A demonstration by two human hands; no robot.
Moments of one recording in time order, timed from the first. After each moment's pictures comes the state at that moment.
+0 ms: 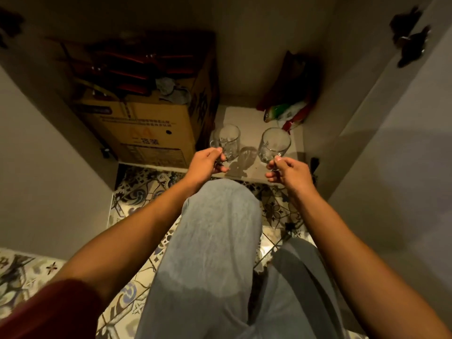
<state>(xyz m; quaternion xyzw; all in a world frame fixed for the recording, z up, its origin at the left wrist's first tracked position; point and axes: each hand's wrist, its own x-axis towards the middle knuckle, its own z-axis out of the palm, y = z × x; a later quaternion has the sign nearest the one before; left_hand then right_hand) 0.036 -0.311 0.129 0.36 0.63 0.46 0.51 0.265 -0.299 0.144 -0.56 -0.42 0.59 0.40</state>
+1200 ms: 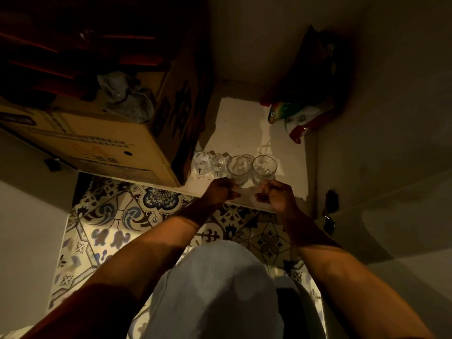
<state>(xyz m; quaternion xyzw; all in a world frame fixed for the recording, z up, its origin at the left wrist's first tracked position) 0.055 -0.141 -0.057 0.10 0.52 0.50 0.69 0.255 -0.101 -0.059 -0.48 -0.17 0.77 0.37</state>
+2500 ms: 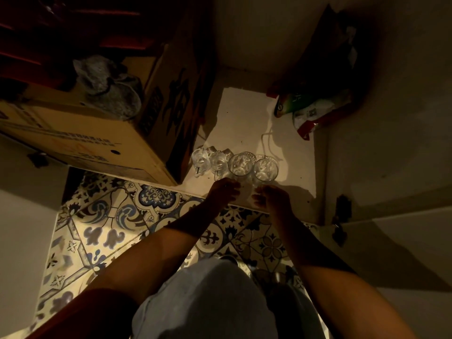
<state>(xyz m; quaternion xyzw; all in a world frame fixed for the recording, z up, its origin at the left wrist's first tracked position) 0.056 -0.122 -0.121 0.13 0.55 0.47 0.68 0.233 -0.098 -0.097 -0.64 -0.32 0.65 0.27</state>
